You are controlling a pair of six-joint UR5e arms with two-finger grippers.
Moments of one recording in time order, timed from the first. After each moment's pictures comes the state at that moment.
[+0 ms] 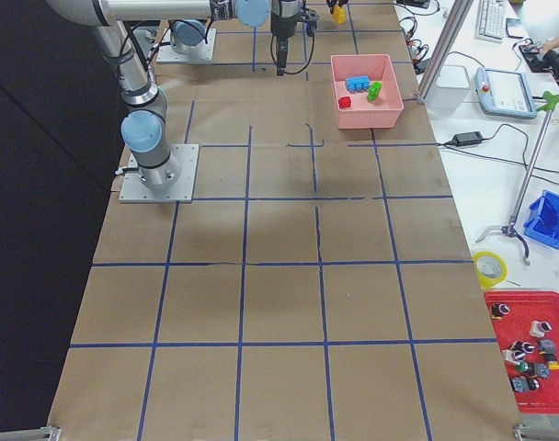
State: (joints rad) left arm -1.19 -2.21 -1.29 -1.14 1.71 1.57; right arm 1.69 -1.63 1.67 -1.55 -1.57 0.15
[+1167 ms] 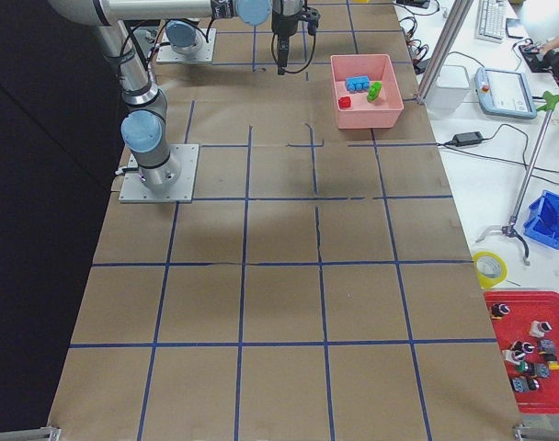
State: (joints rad) left arm -1.61 -2.19 -0.98 -1.55 1.43 0.28; right arm 1.69 -1.62 1.66 -1.55 -1.57 0.15
